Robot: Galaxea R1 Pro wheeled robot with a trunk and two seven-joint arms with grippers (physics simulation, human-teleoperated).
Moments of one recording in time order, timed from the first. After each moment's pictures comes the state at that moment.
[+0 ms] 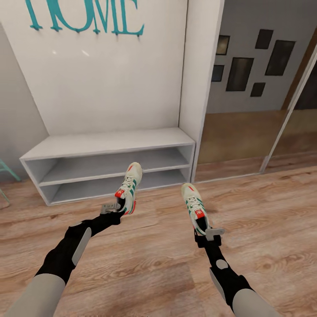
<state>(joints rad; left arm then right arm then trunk) -0.61 0.08 0.01 -0.95 0.22 0.42 -0.45 -0.61 0.06 -0.14 -0.39 0.31 -0.39 -0.10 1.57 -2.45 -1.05</state>
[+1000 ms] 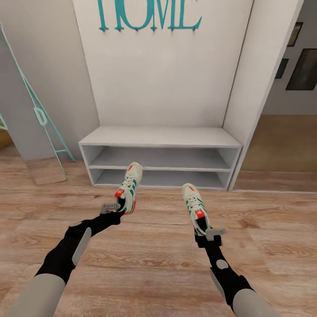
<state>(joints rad) -0.61 0.08 0.01 -0.95 0.22 0.42 -0.45 -0.61 0.06 -0.14 -0.39 0.31 -0.39 -0.10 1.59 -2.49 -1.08</state>
